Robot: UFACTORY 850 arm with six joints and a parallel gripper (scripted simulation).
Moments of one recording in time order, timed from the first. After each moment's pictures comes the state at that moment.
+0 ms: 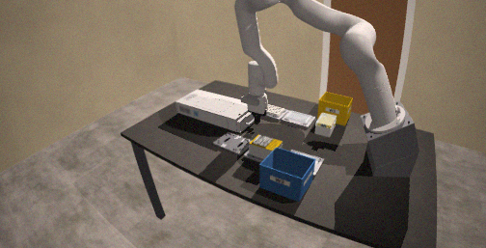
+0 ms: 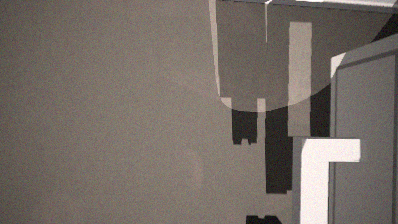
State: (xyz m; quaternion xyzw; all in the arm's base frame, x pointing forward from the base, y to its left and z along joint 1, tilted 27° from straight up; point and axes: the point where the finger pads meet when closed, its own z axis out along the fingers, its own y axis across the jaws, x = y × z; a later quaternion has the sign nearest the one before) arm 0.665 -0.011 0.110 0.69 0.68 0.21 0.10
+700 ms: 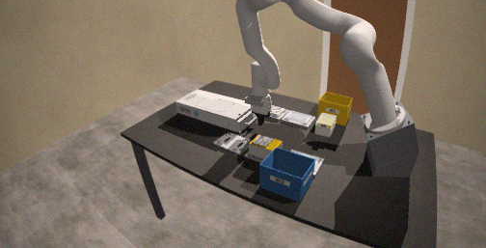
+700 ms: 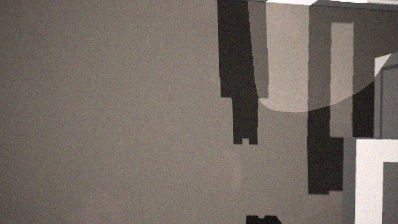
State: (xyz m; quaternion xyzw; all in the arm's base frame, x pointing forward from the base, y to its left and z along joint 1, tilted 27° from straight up) arm 0.645 -0.010 0.101 0.69 0.68 0.21 0.09
